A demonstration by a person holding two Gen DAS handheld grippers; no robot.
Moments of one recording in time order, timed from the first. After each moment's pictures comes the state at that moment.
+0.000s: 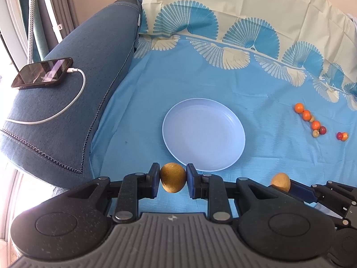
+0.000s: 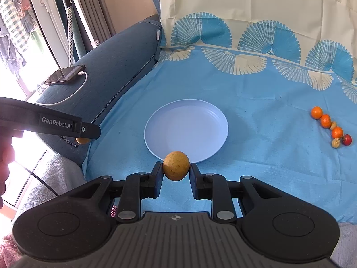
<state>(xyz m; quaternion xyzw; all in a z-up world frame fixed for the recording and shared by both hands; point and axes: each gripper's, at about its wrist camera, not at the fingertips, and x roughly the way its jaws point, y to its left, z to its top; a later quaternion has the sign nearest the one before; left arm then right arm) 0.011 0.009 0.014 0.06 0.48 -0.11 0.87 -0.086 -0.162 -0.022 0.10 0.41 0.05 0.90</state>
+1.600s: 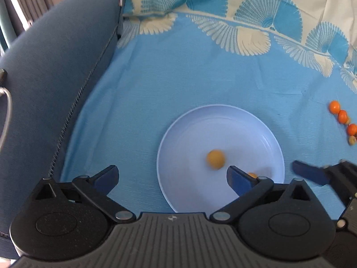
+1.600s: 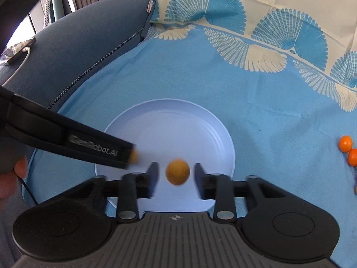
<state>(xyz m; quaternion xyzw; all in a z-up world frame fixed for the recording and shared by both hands) 0.139 -0.034 -0.080 0.11 0.50 -0.11 0.85 0.055 -0.153 -0.108 0.04 0.45 0.04 0.89</state>
